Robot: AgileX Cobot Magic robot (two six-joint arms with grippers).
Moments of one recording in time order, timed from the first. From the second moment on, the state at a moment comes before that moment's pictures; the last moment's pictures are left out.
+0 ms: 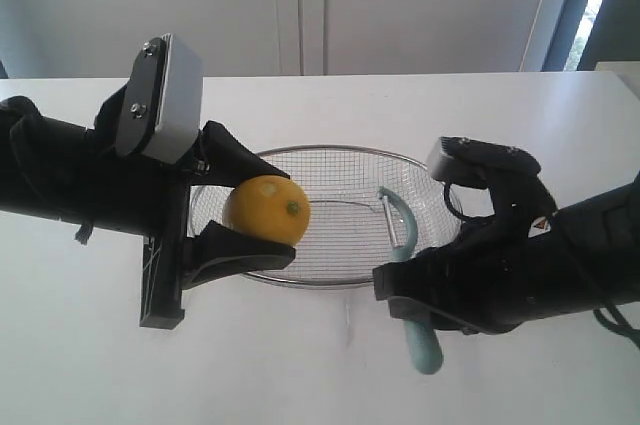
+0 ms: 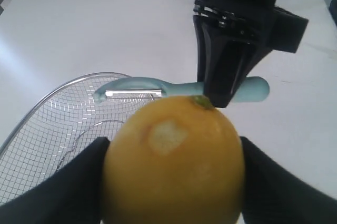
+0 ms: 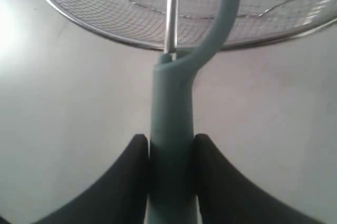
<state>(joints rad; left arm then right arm) -0.50 1.35 -0.79 -1.39 0.78 2.11 0.53 1.28 -0.63 0.64 0.48 -0.17</state>
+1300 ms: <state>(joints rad) -0.50 1.35 -0.79 -1.39 0.78 2.11 0.71 1.28 -0.63 1.14 0.49 -0.21</state>
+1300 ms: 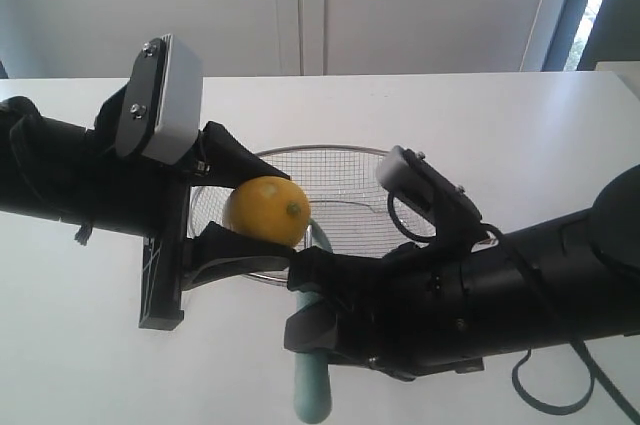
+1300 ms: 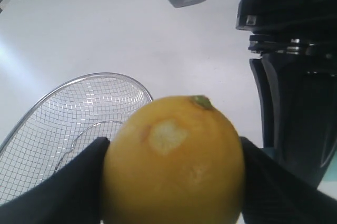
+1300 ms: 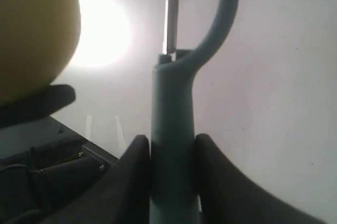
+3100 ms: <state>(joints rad) -0.50 1.42 -0.79 -1.47 0.71 2.11 0.71 1.16 -0.63 1.23 0.39 -0.32</state>
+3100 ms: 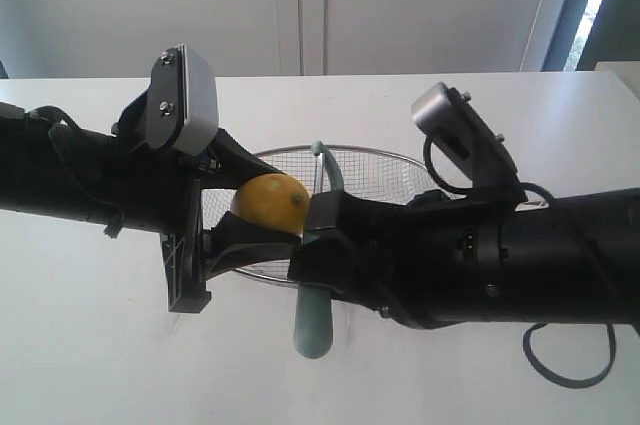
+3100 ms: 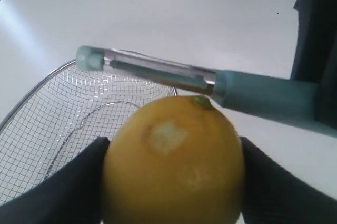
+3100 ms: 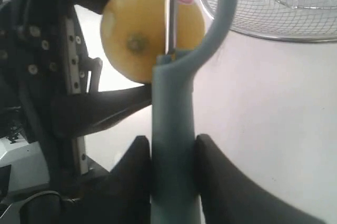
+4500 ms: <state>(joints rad) -0.50 1.42 -0.79 -1.47 0.71 2.11 0.71 1.08 -0.42 0.74 0.24 0.04</state>
